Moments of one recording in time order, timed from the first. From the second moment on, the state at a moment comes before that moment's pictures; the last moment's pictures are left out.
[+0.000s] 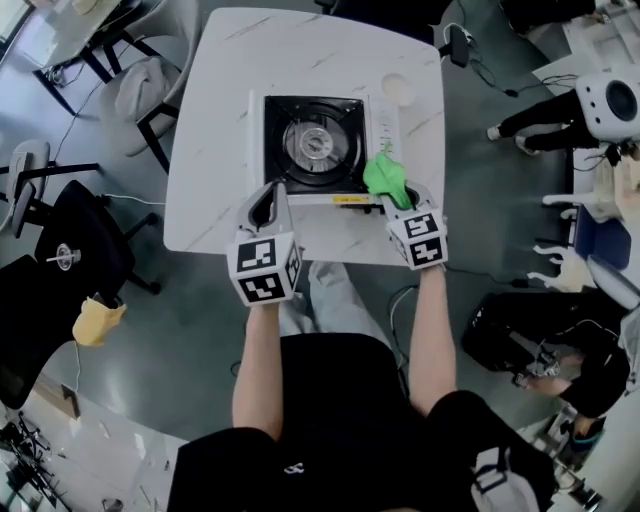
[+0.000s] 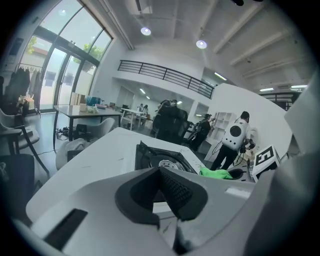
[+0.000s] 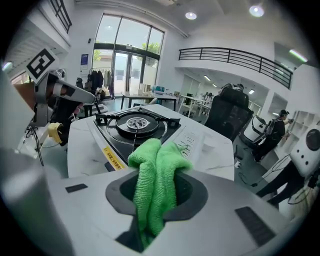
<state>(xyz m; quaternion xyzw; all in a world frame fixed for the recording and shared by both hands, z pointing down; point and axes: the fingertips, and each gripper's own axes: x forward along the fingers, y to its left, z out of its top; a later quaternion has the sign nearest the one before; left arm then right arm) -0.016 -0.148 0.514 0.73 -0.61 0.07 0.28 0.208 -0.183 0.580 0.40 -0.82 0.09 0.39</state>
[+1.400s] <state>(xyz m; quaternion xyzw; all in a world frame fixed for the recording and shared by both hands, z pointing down) -0.144 -0.097 0.500 0.69 -0.67 0.00 0.28 0.031 -0.153 0.587 0.38 -0.83 0.07 0.39</state>
